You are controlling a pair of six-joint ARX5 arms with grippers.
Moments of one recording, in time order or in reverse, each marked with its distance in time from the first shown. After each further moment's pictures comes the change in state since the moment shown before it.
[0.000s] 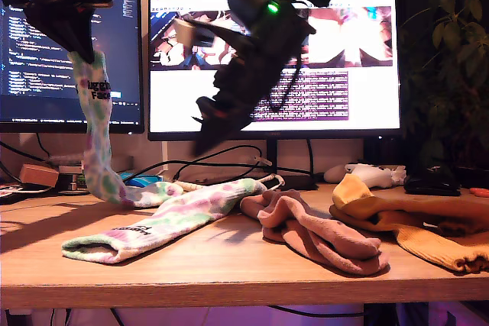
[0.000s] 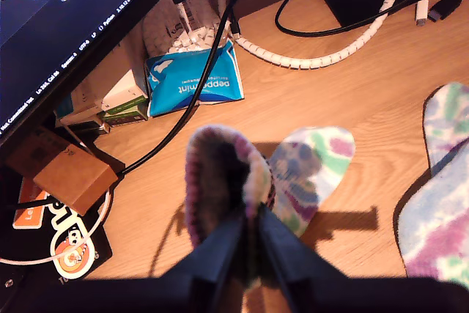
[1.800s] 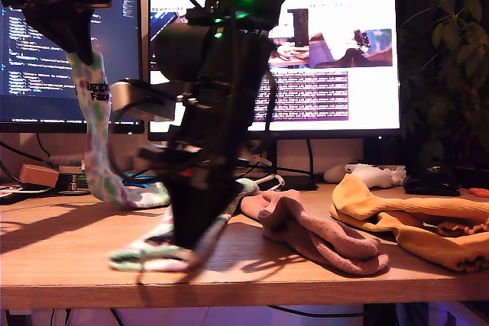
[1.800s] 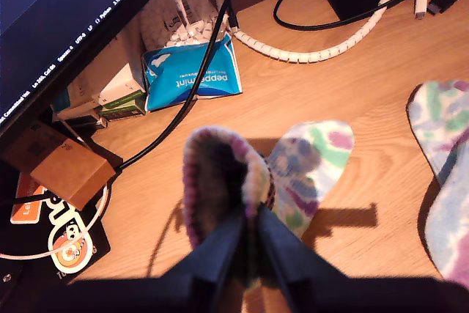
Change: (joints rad) left arm 0.000 0.000 0.000 -0.014 0.000 0.000; right arm 0.131 0.112 0.029 -0.314 0.100 0.261
